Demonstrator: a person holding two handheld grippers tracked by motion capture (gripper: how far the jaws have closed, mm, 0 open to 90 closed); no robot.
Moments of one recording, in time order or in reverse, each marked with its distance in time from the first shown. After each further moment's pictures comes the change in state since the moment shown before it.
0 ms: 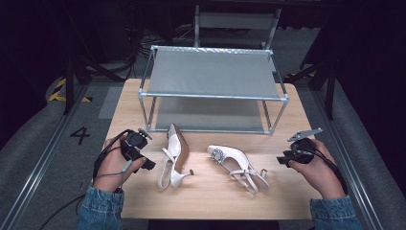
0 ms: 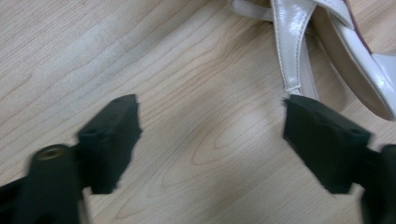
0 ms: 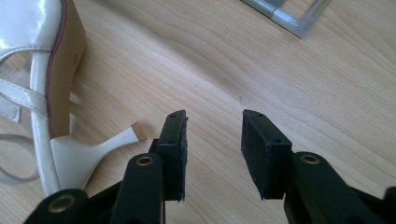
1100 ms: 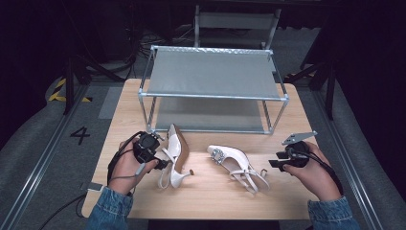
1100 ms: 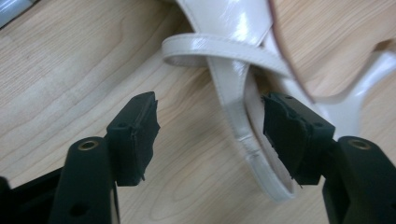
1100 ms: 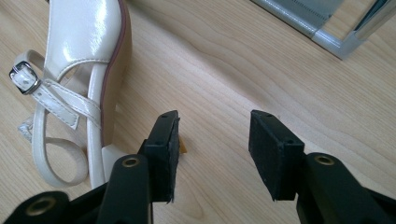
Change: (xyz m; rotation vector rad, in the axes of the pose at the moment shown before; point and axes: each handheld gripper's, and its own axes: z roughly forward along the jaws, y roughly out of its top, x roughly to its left) left arm -0.022 0.014 0.019 -0.088 -0.054 0.067; right arm 0.018 0.002 0.003 -0.048 0.069 -0.052
